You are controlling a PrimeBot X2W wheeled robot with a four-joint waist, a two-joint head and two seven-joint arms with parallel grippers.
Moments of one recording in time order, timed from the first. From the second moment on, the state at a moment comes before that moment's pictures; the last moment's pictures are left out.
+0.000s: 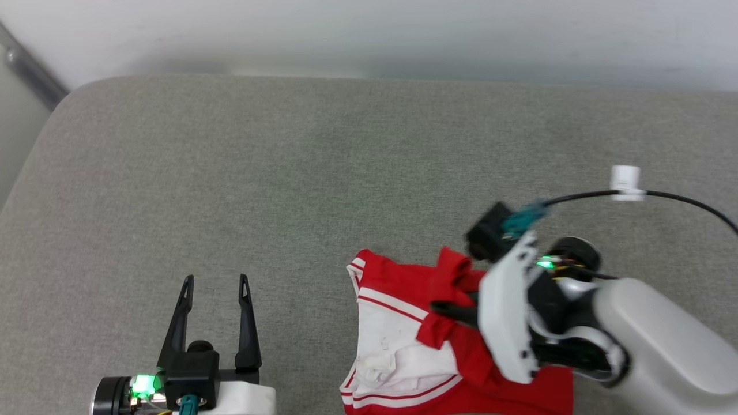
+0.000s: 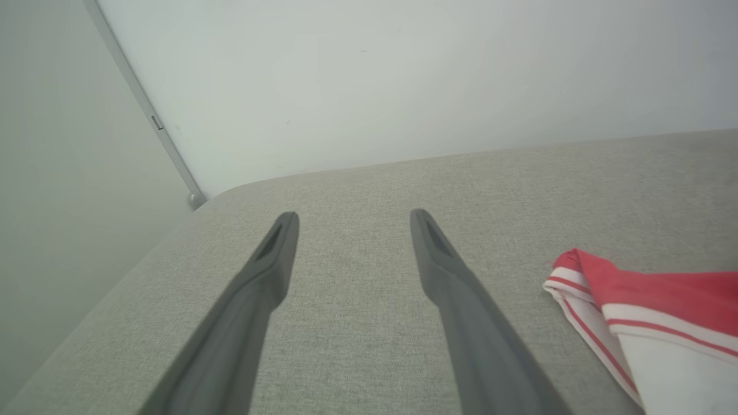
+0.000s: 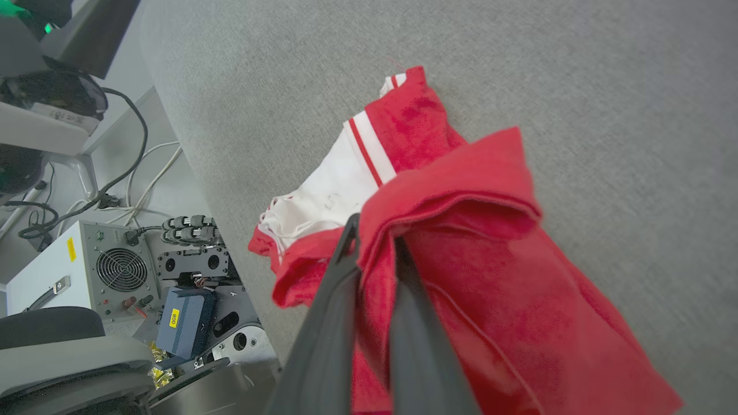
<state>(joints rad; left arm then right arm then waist) 0.07 0.14 -0.18 -0.06 -0.01 0.26 -0.26 -0.56 -0.46 0.75 -0.02 0.88 0.13 0.78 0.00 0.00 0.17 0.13</state>
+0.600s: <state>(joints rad) 0.04 0.11 -0.18 -0.03 -0.01 0.24 -0.26 -0.77 -0.38 1.13 0.38 0.81 0.13 0.36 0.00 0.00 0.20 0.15</state>
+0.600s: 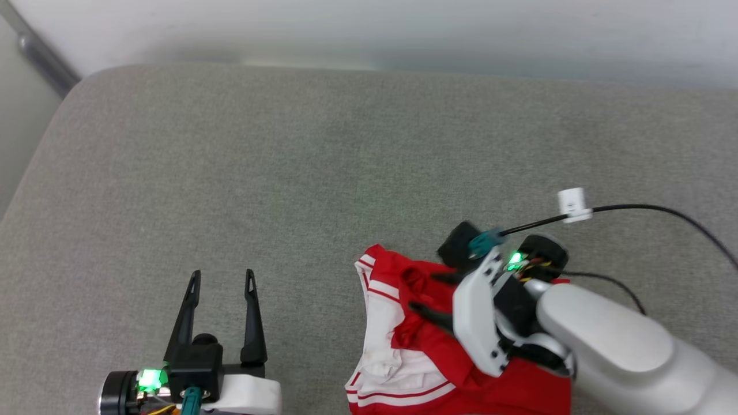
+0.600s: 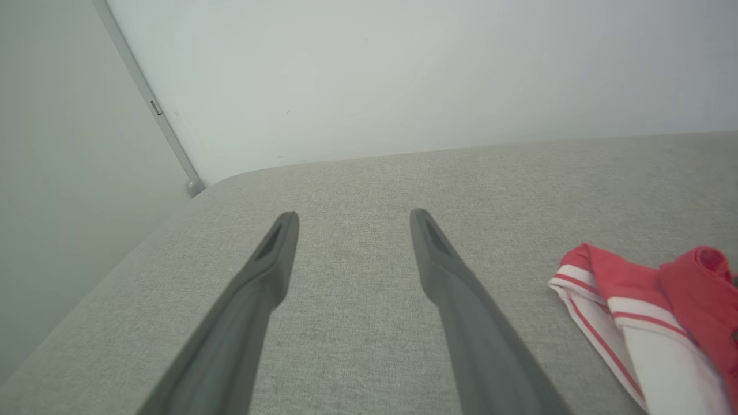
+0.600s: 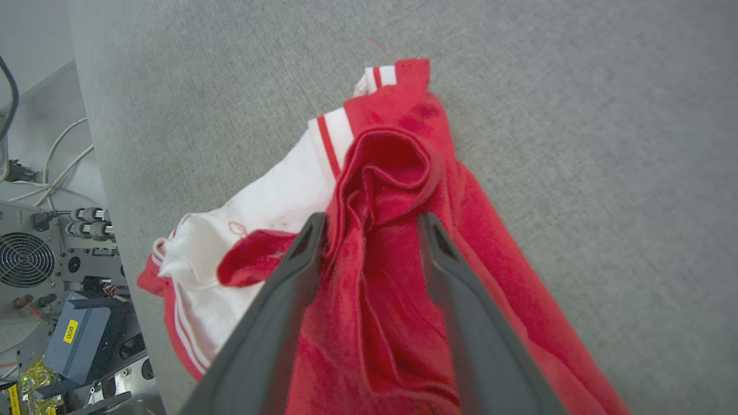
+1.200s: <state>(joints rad) 0.10 0.11 -0.14 -0.06 -0.01 0.22 -0.26 -0.43 -0.38 0.31 0.32 0.35 0.13 -0.25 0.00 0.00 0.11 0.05</state>
